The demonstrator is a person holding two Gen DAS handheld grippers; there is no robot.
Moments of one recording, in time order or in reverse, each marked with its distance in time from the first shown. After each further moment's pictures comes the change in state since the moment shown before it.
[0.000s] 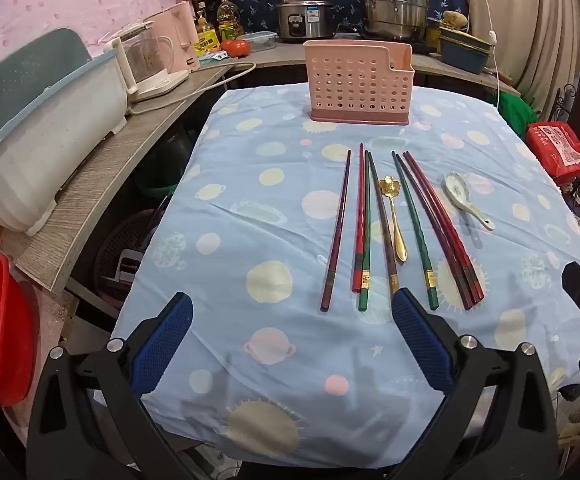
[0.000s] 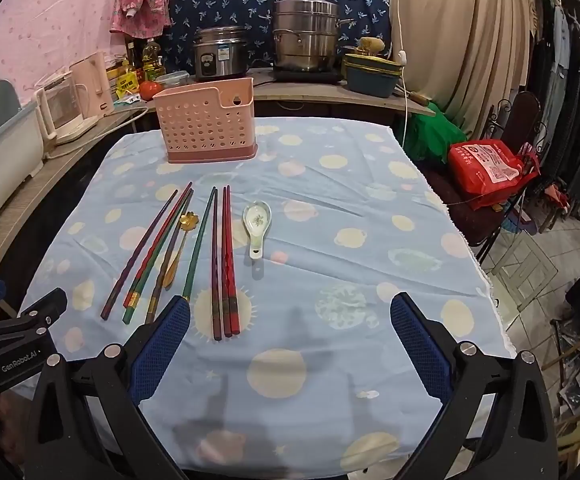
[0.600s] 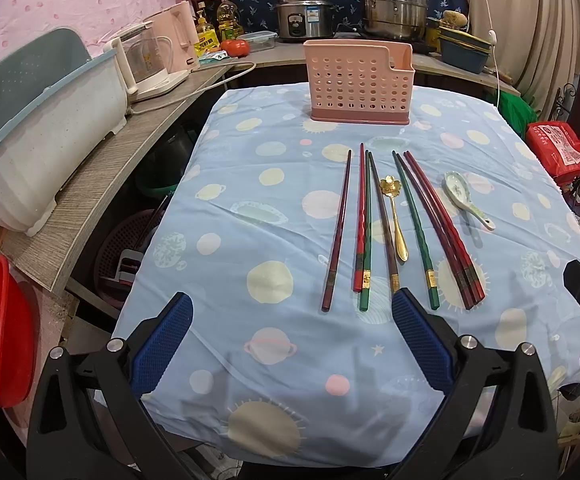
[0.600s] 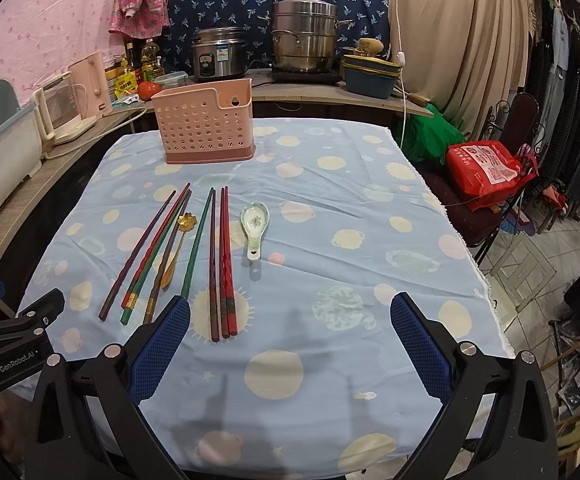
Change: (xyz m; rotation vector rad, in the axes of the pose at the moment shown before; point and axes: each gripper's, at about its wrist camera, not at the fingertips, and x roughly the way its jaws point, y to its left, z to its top) left arm 0.000 0.002 -0.001 -0.005 0.002 -0.004; right arm -0.001 -0.002 0.002 0.000 0.001 -0.001
